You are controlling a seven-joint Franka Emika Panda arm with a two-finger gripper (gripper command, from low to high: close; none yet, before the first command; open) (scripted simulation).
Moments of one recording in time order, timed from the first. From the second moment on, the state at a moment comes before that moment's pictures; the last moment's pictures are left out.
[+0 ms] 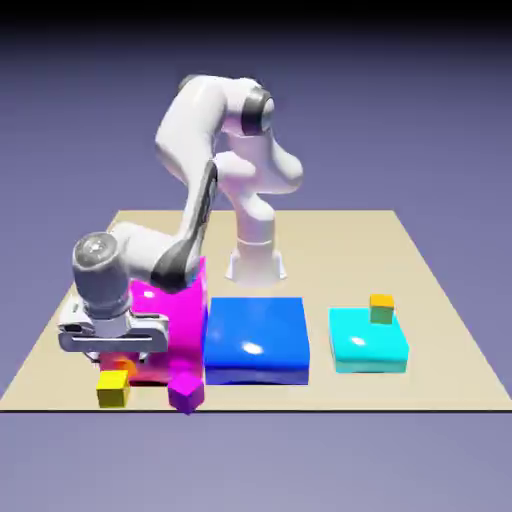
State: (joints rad) arm -0.23 0.67 -0.26 -1.68 -0.01 2.03 0.29
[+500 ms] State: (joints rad) arm -0.18 0.61 -0.21 -1.73 -0.05 1.98 0.35
